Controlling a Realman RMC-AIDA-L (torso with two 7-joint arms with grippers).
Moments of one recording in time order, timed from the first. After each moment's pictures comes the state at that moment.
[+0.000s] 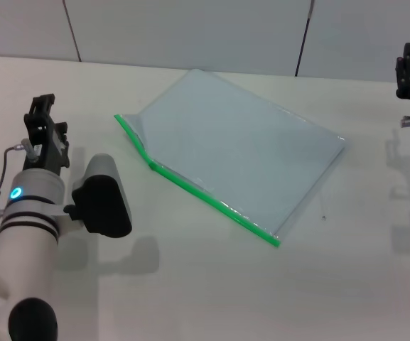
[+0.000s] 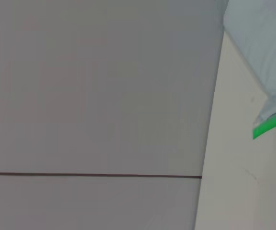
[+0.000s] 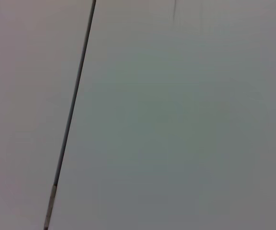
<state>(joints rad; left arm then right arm) -0.52 -2.02 -0.37 -0.65 1.13 1.10 2.04 0.76 2.04 0.09 0.44 -0.97 -1.12 -0.53</state>
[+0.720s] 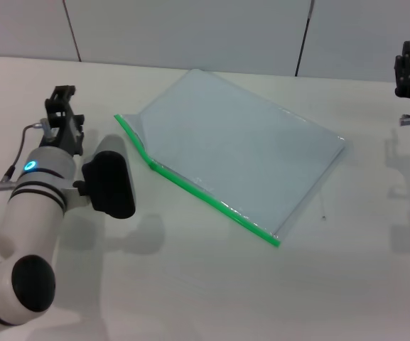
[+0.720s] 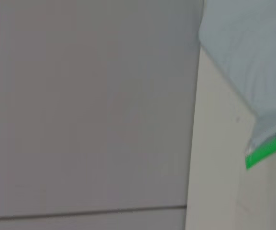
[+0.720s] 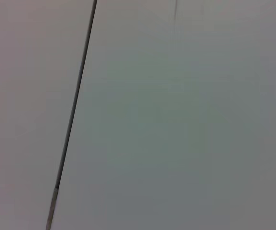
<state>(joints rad) -0.63 -2.02 -0.39 -0.50 1.13 0.89 1.99 0.77 2.04 0.09 0.44 -0.97 -1.12 -0.53</state>
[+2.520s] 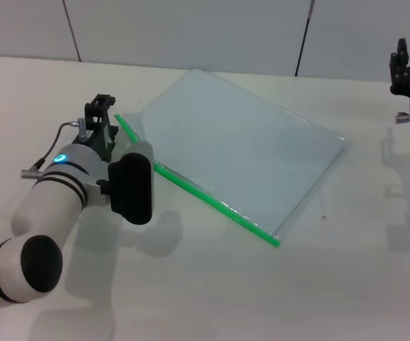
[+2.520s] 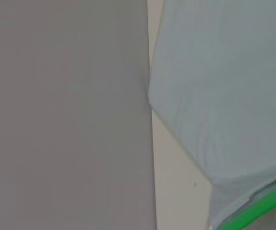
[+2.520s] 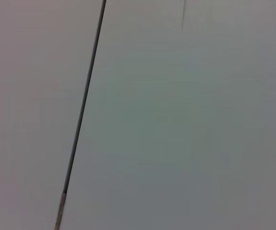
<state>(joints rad) -0.70 -2.03 -0.38 -0.44 1.18 0.69 2.00 0.78 2.04 0.08 0.45 -0.97 -1.12 -0.53</state>
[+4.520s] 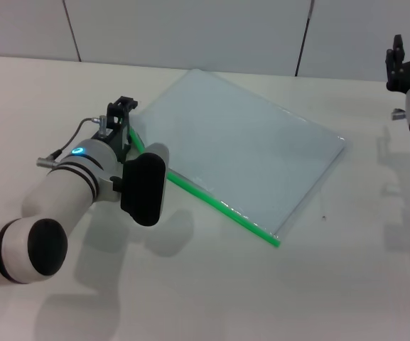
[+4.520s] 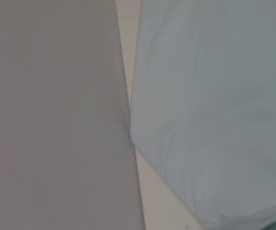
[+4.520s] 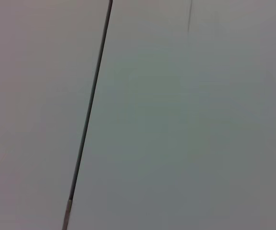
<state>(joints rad) -0.75 -2.03 -0.38 -0.39 1.24 0.56 2.00 0.79 2.04 0.08 0.45 -0.97 -1.11 -0.53</state>
